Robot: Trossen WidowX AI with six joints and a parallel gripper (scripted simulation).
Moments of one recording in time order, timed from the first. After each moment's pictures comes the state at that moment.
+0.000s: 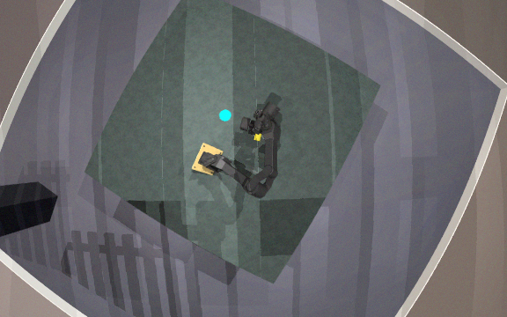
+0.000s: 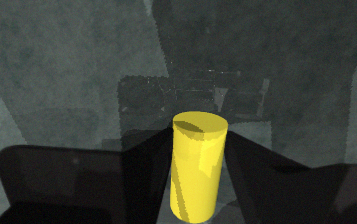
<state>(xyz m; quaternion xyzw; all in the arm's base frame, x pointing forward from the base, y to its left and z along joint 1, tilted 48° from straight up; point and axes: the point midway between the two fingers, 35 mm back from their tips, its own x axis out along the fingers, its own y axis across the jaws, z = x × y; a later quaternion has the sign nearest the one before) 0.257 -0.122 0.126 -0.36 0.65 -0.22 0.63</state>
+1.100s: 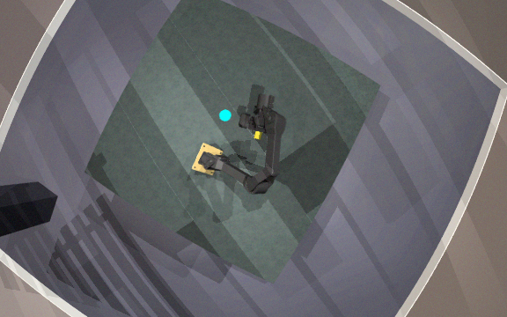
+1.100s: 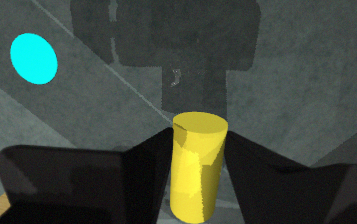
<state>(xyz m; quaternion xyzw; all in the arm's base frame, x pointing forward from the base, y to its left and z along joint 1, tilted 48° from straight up) 0.252 -0.051 0.189 -0.36 0.65 -0.21 0.63</state>
